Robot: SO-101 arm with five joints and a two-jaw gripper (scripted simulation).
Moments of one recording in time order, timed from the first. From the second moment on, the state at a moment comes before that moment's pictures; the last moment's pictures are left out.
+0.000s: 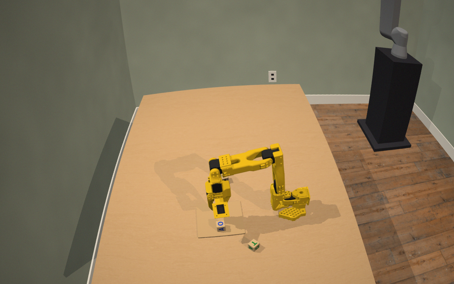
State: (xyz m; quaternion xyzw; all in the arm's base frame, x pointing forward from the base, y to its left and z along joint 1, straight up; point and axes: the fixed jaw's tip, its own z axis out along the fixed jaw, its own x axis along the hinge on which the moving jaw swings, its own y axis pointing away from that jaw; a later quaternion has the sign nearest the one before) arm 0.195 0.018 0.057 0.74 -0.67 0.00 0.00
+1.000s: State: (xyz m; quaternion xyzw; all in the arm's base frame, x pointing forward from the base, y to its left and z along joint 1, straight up) arm 0.195 0.017 0.053 0.74 -0.67 0.00 0.00
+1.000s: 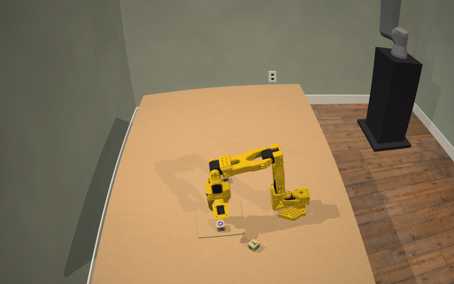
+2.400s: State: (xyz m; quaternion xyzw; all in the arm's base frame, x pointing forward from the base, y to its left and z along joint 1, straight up) arm 0.195 0.017 0.037 0.74 -0.67 0.00 0.00
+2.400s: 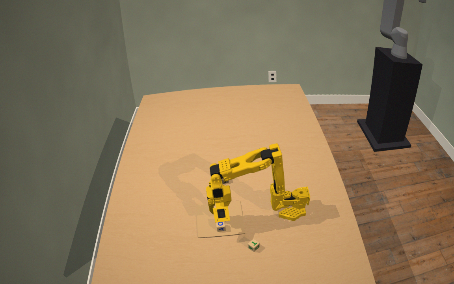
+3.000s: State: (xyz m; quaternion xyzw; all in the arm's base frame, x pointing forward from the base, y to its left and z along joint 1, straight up) arm 0.195 0.017 0.031 0.74 -0.67 0.00 0.00
